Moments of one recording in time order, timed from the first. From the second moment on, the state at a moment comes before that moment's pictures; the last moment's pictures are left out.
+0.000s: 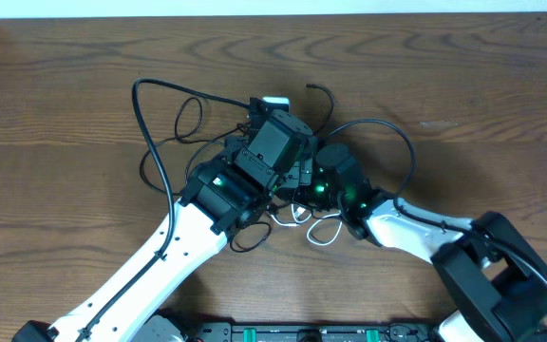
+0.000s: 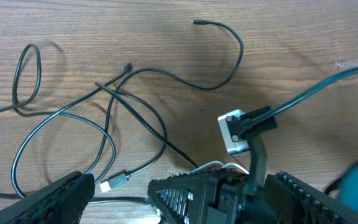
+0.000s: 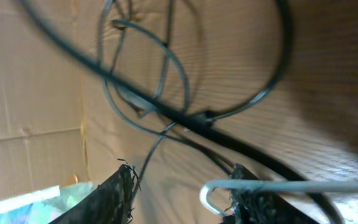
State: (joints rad) left arm -0.71 1.36 1.27 -0.82 -0.30 -0.51; right arm 0.66 1.74 0.72 0.38 -0.46 1.09
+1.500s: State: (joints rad) left arm -0.71 1.36 1.27 -0.83 -0.30 -0.51; right arm 0.42 1.23 0.73 -0.15 -0.47 0.70
